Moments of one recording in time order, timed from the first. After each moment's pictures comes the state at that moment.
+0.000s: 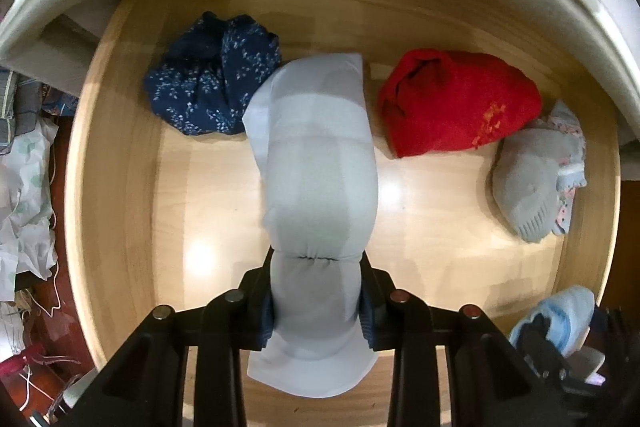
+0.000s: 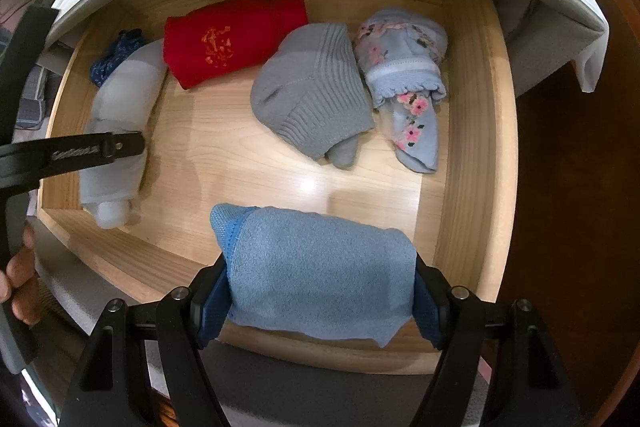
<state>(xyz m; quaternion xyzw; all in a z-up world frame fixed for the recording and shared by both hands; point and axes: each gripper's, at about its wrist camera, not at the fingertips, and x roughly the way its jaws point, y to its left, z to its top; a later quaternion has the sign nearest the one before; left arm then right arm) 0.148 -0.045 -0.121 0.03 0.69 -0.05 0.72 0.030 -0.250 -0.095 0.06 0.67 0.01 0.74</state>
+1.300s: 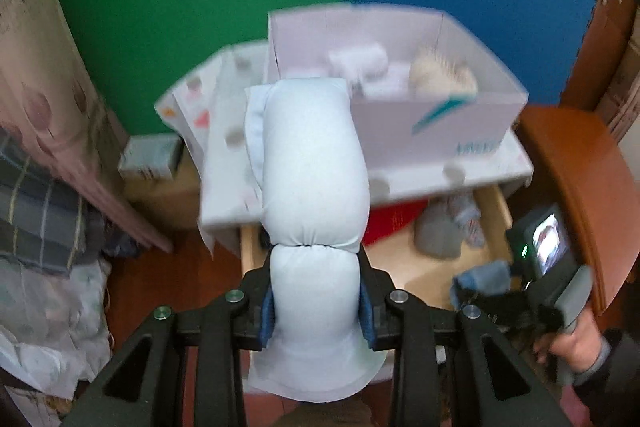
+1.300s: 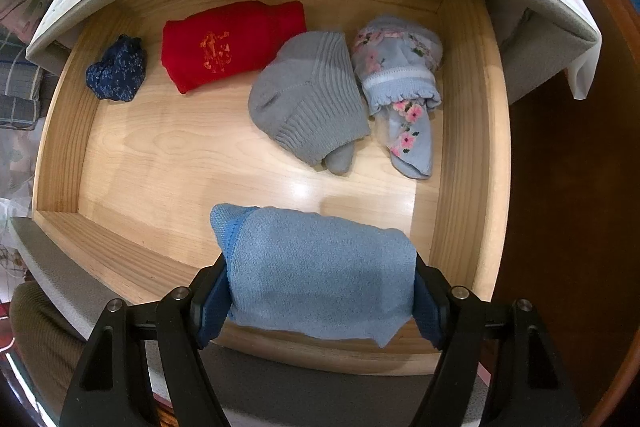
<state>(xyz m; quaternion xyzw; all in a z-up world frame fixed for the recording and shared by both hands) 0.085 -0.027 0.120 0.11 0.47 -0.14 0.86 0.034 -0.247 -0.096 0.05 0.66 0.00 0.75</state>
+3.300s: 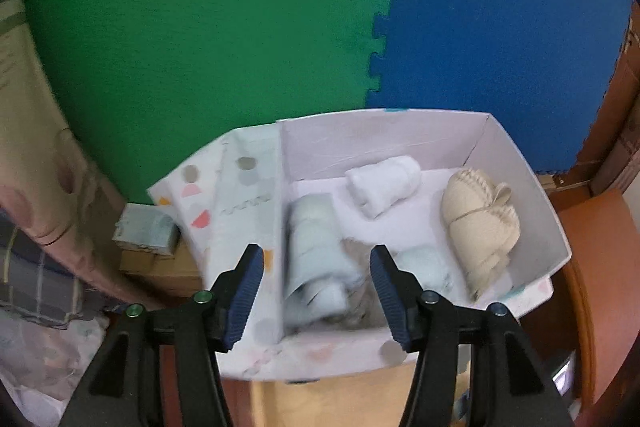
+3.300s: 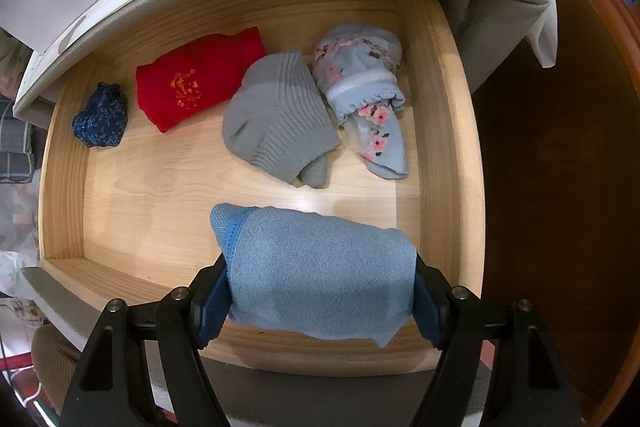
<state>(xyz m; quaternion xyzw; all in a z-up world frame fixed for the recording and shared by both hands) 0.217 -0.059 0.147 0.09 0.42 -0.13 0.89 0.033 -0.270 -0.084 0.10 0.65 -0.05 0.75</state>
